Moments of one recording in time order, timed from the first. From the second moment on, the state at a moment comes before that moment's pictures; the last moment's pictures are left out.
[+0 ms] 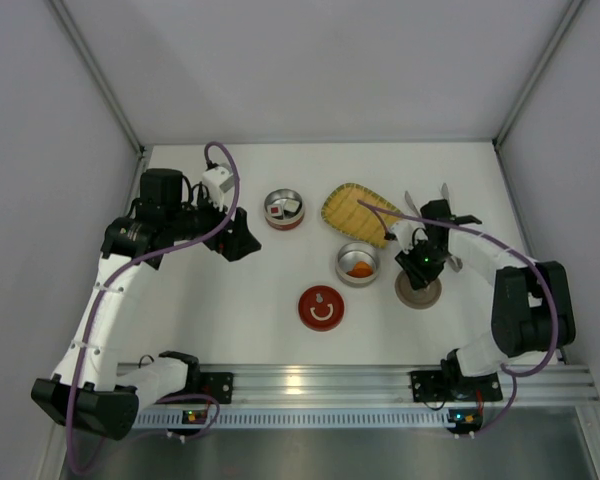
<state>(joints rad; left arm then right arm) -0.22 1.11 1.30 -0.88 0.63 0.16 0.16 1.52 0.91 -0.79 -0.24 -0.65</state>
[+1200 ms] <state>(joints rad) -0.19 1.19 1.28 -0.89 0.81 0.22 0.18 1.44 1.46 -1.27 -0.48 -1.39</state>
